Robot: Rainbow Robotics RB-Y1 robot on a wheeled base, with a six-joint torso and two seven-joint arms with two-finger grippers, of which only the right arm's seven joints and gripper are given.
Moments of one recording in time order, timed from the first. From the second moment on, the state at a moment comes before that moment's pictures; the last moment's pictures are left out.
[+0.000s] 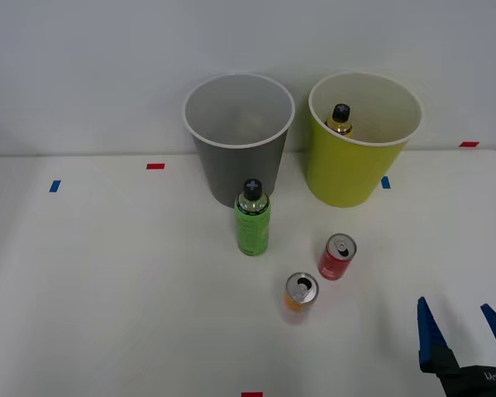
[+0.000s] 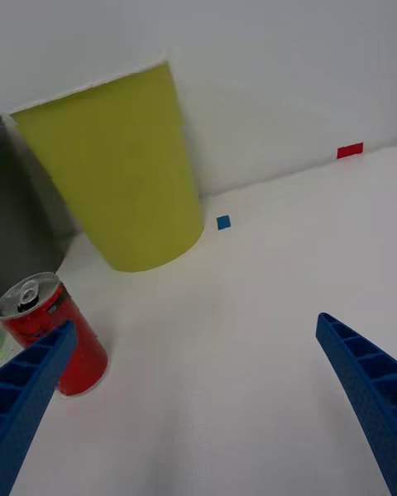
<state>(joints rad) 0.86 -0.10 -0.03 -2.02 0.47 -0.48 0.70</state>
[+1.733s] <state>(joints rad) 1.04 -0.05 0.15 -1.74 0.05 -0.89 1.44</state>
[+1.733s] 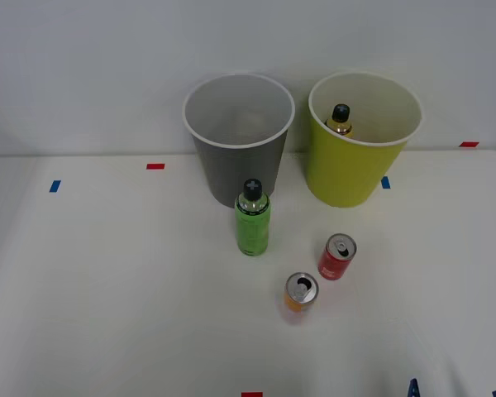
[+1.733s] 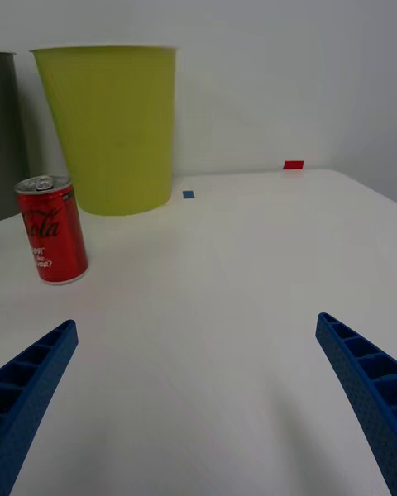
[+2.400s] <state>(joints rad) 1.06 -0.06 0.17 -1.74 0.04 -0.89 1.44</state>
